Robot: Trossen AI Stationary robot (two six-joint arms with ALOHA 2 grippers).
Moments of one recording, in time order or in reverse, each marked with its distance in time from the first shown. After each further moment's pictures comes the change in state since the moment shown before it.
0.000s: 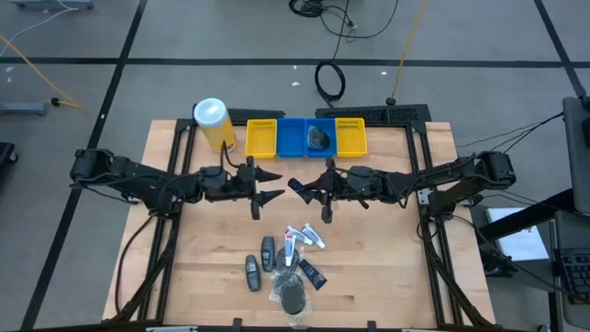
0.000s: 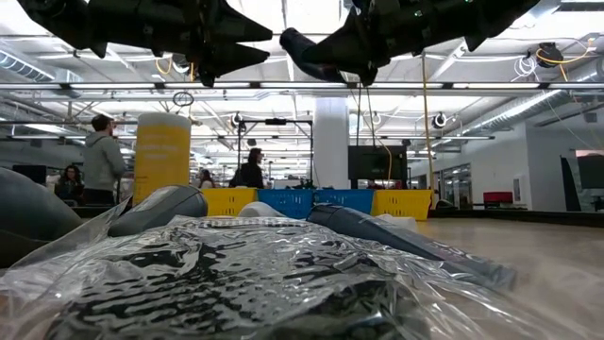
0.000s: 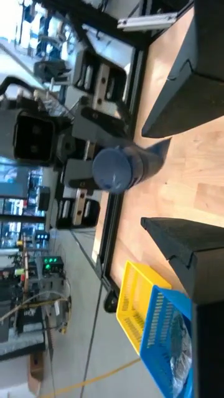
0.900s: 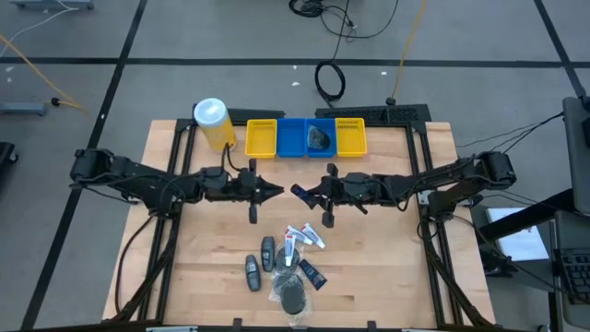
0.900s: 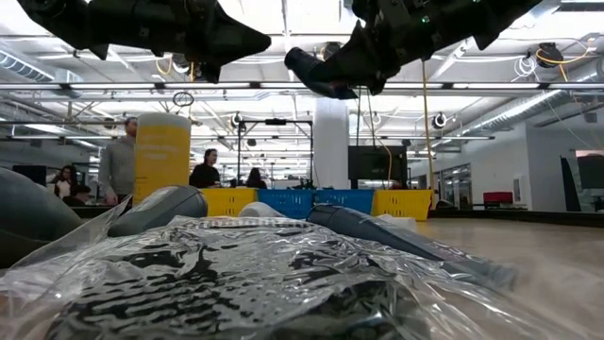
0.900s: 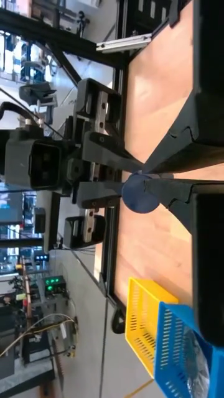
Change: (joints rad) left arm -0.001 0.001 0.000 -0.022 0.102 0.085; right arm 0.038 0.000 0.000 -0.123 0.053 0.023
